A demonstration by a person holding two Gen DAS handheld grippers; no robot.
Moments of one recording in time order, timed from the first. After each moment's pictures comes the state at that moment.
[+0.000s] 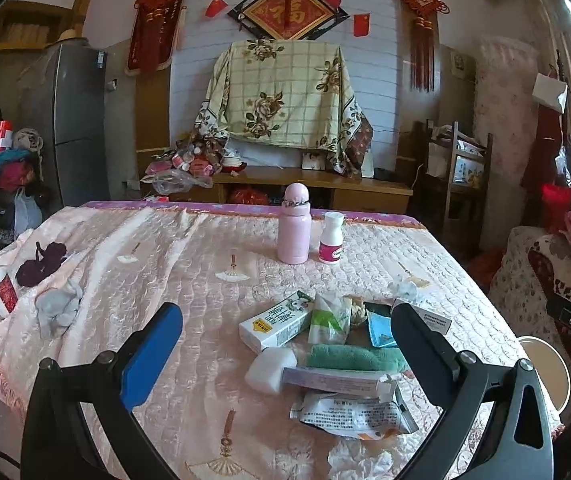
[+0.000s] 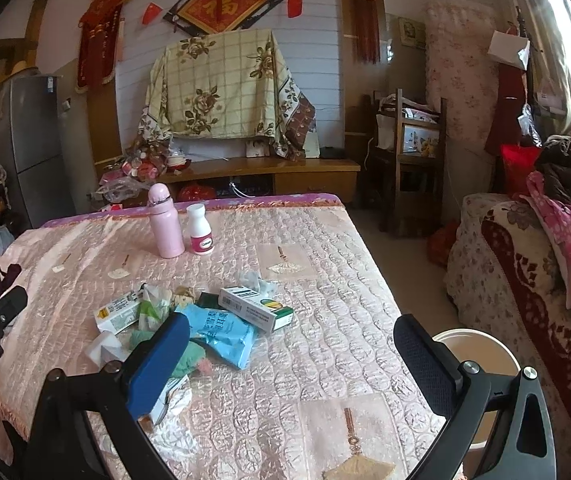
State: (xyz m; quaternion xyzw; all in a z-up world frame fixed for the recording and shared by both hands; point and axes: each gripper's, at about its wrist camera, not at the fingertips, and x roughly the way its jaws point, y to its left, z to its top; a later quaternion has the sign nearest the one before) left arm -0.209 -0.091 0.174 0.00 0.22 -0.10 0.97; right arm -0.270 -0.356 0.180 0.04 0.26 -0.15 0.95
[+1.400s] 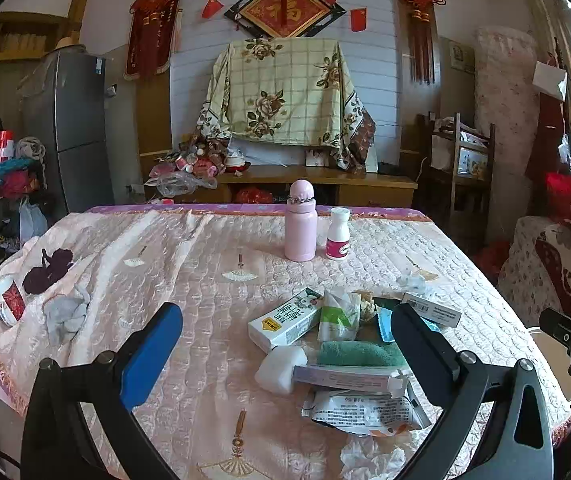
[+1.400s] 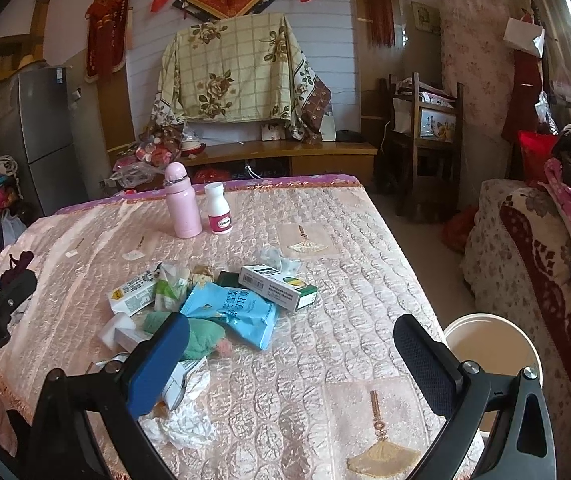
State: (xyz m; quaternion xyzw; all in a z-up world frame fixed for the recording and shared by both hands) left arm -0.208 -0.093 0.169 0.02 0.22 -0.10 0.97; right arm -0.262 -0.345 0.164 0.06 0.29 -0.12 0.95
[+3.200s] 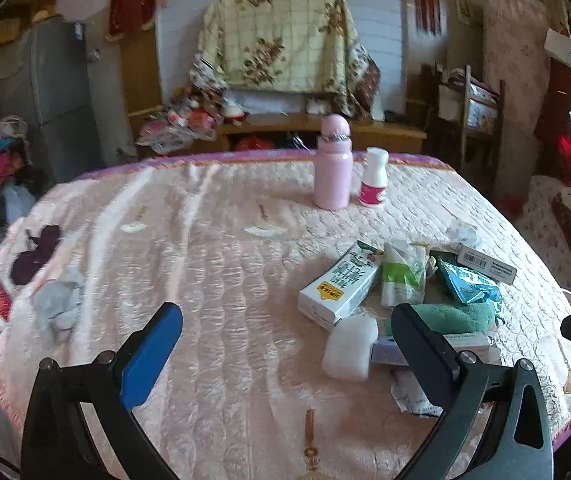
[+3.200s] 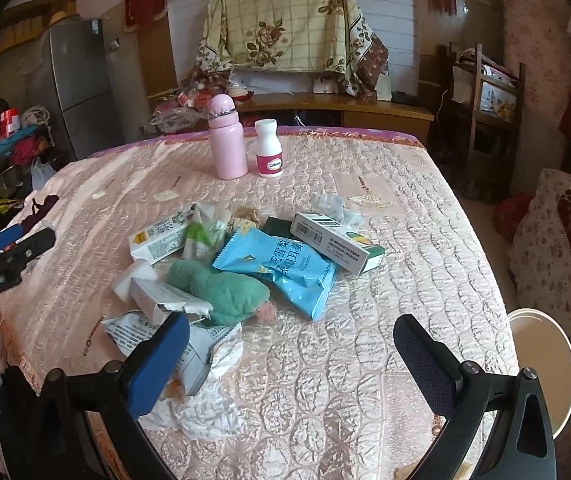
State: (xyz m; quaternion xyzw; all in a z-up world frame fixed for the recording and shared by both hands) left arm -0.119 -0.039 0.119 0.05 0.32 -0.12 0.94; right arm -0.209 -0.321 0.112 0.04 0.36 -0.03 0.93
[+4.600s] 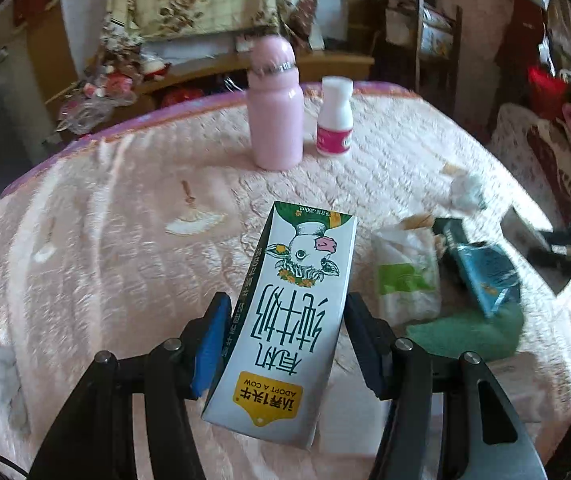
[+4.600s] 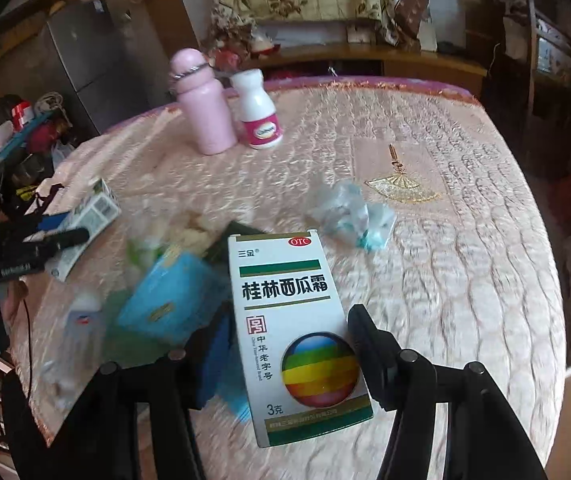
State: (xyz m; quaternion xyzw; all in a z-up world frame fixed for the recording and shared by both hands) left arm -0.016 -0.091 0.091 0.12 0.42 -0.21 0.87; right arm -0.085 -0.397 0.066 0.07 0.44 0.07 0.89
